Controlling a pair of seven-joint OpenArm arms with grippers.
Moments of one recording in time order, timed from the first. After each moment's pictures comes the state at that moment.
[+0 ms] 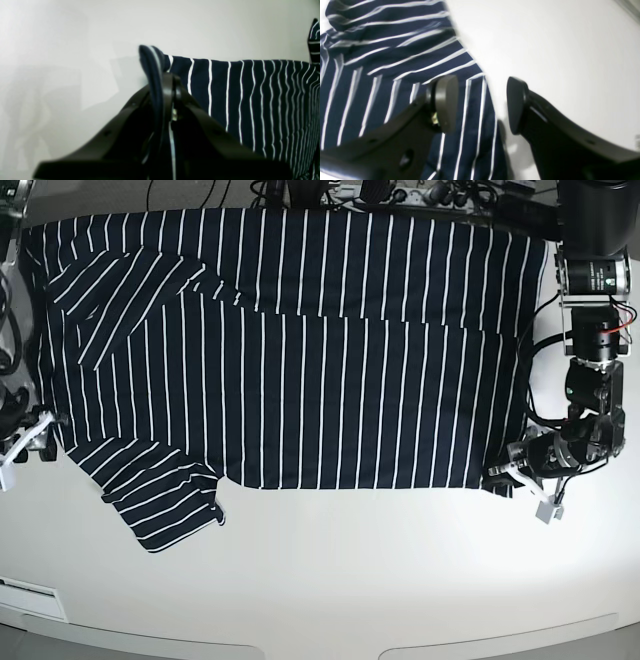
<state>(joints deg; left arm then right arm) -28.9 -29.2 5.1 48.3 -52.3 -23.9 52.7 3.2 39.2 14.4 85.2 36.8 18.6 -49.1</state>
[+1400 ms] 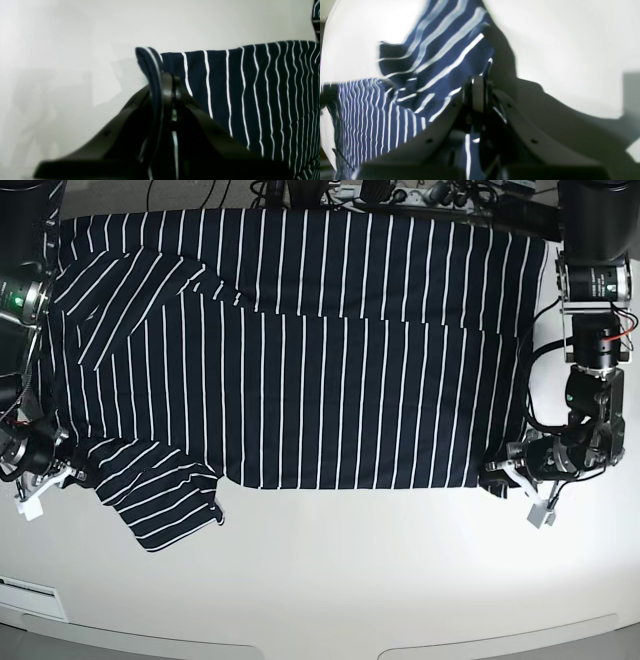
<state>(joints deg) -31.7 -29.2 5.5 47.7 -49.8 -31.2 55.3 32.5 31.5 10.4 37.6 51.2 39.8 -57.7</state>
